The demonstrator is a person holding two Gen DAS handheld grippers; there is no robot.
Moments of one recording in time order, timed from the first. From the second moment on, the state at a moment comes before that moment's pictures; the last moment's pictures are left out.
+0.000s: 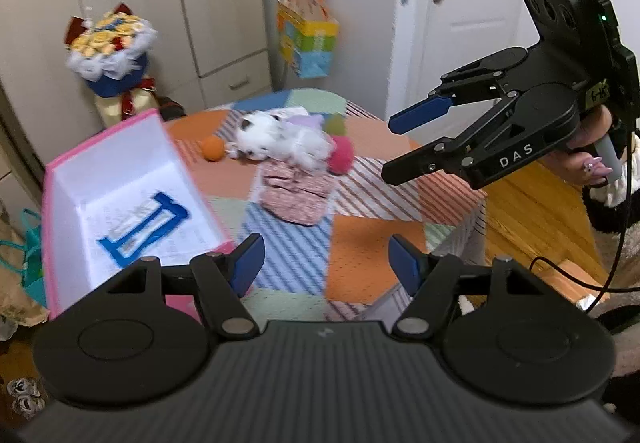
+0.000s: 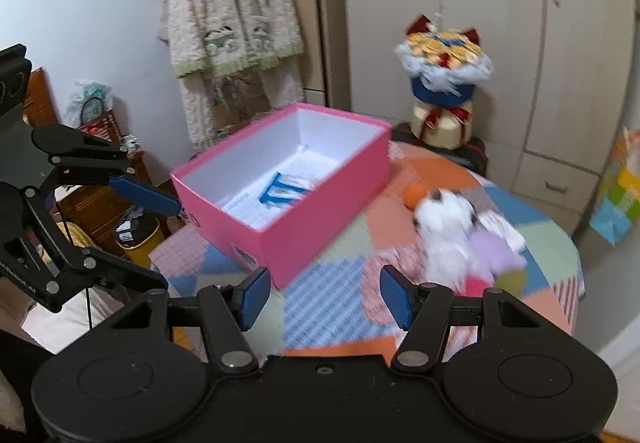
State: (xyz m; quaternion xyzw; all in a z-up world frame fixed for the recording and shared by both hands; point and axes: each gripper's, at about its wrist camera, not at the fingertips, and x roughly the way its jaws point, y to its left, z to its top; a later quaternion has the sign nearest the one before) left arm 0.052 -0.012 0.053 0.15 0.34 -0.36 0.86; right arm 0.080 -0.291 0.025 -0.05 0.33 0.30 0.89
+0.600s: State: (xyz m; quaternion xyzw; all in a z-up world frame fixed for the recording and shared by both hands) left arm 0.105 -0.091 -0.024 0.17 0.32 -0.31 0.88; right arm 0.127 -0.351 -0.058 -0.05 0.29 0.23 0.93
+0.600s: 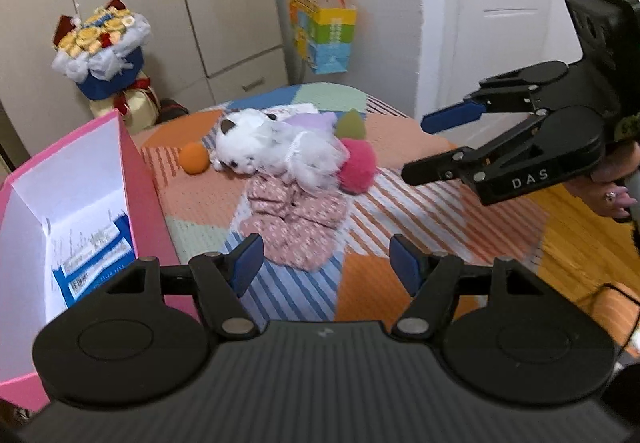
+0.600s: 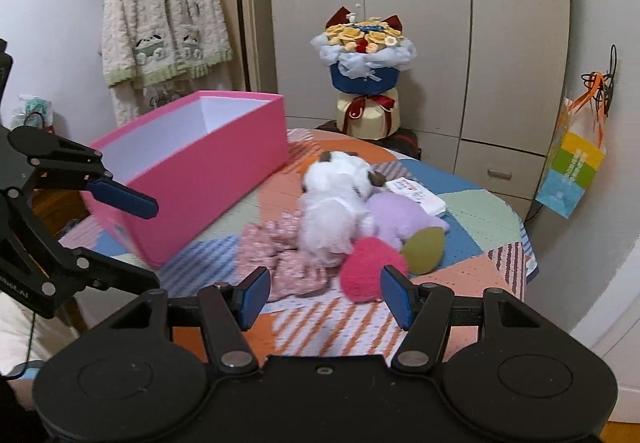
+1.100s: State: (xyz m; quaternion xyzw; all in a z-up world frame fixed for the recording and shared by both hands) left arm 0.144 -0.131 -0.076 0.19 0.26 -0.25 0.91; right arm 0.182 -0.352 -0.112 -0.03 0.28 0.20 0.94
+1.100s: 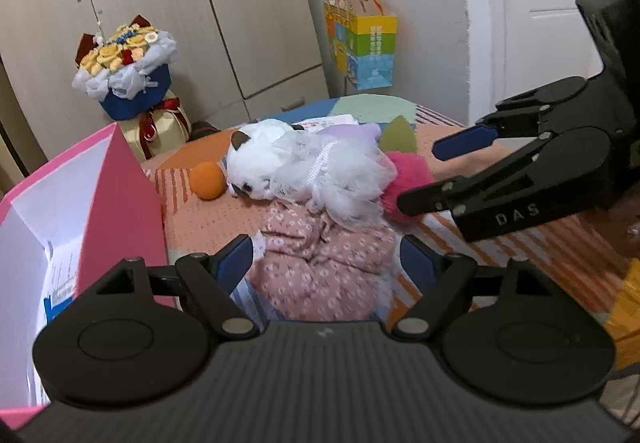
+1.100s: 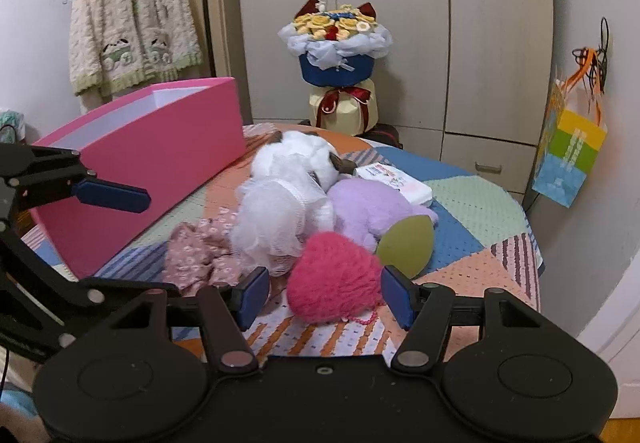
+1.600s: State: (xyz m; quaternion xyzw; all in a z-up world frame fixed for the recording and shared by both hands) left arm 0.166 -0.159 -0.116 0.22 0.27 -0.22 0.91; right arm 0.211 -0.350 -0.133 -0.02 0.30 0.20 0.93
